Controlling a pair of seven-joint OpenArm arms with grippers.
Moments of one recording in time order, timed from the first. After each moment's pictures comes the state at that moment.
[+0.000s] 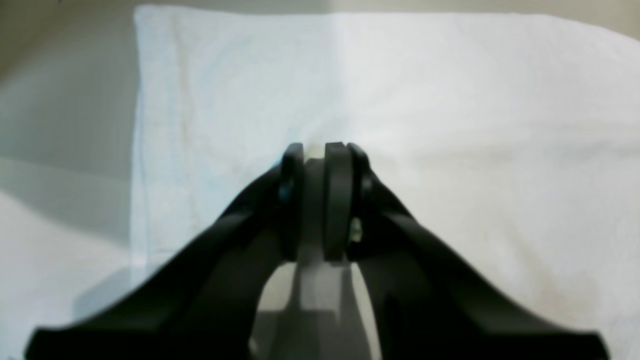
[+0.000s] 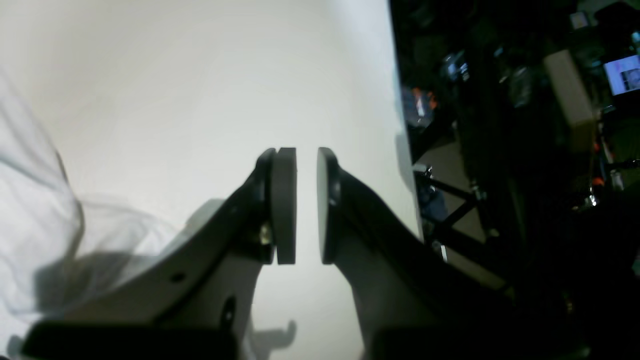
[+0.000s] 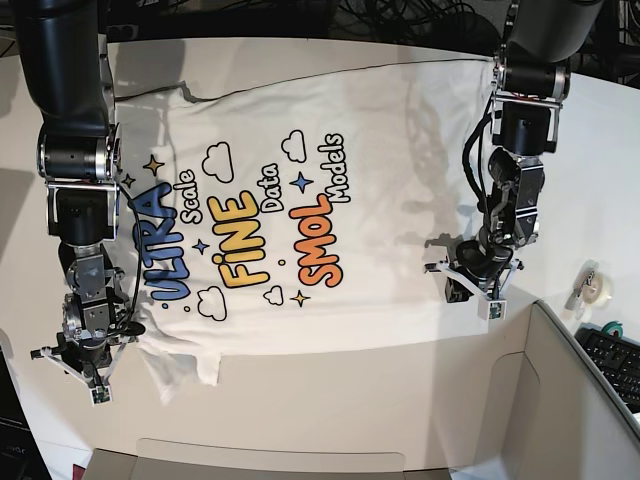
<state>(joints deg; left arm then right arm) -23.1 -16.9 6.1 42.3 -25.8 -13.3 15.2 48.4 15.5 -4.0 31.5 -23.9 -4.8 -22.5</state>
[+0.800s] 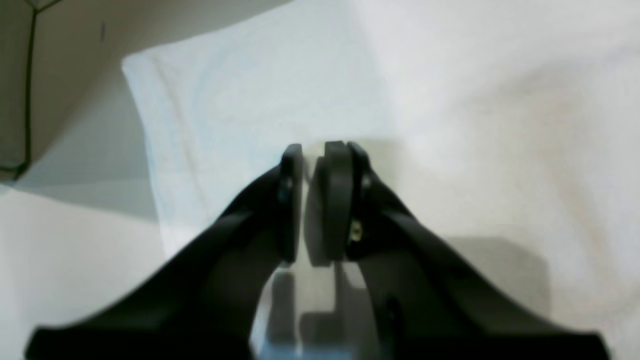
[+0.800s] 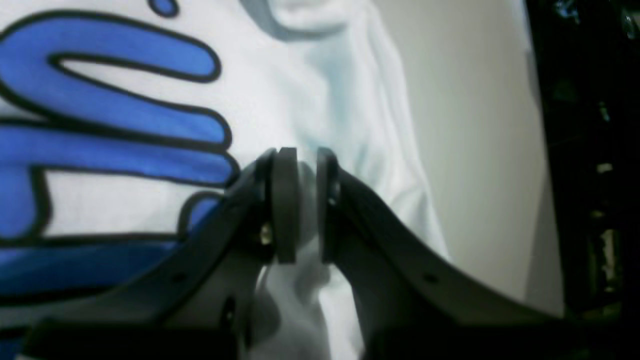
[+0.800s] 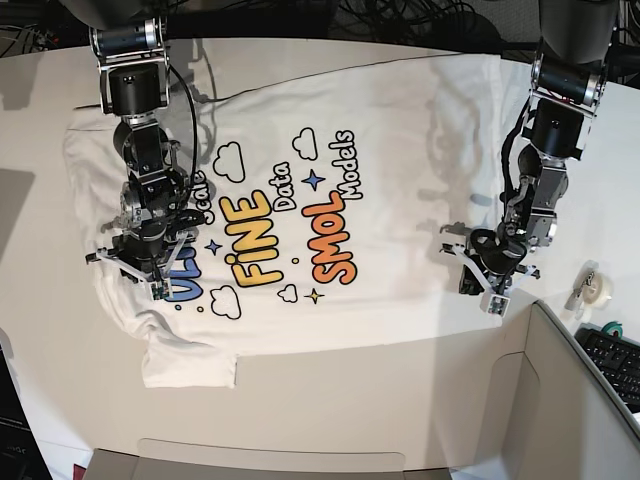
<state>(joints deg) -23.4 -26.1 23.3 42.9 -26.9 -13.6 12.4 16.1 9.5 -4.1 64.0 -24.8 -5.2 -29.7</state>
